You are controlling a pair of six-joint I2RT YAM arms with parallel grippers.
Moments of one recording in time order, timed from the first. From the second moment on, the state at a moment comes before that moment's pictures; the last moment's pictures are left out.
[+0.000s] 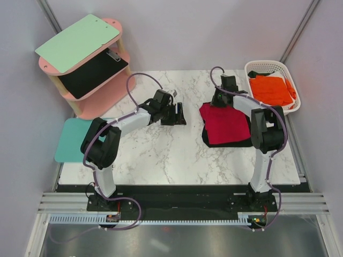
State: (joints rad) left arm -0.57 1.88 1.30 -0.24 0.25 -0.50; right arm 0.17 2.03 1.43 -0.20 -0.12 0.44
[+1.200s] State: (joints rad) left arm -0.57 1.87 1.24 -0.29 0.16 -0.48; right arm 0.18 1.97 1.31 -0.34 0.10 0.37
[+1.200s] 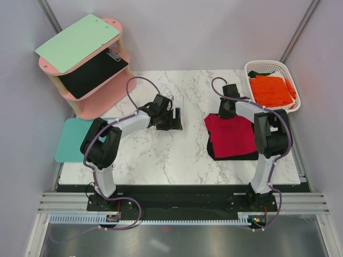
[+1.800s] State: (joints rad) left arm -0.57 1.86 1.19 -0.29 0.13 -0.48; right arm 0.43 1.93 1.34 -0.24 0.05 0.35
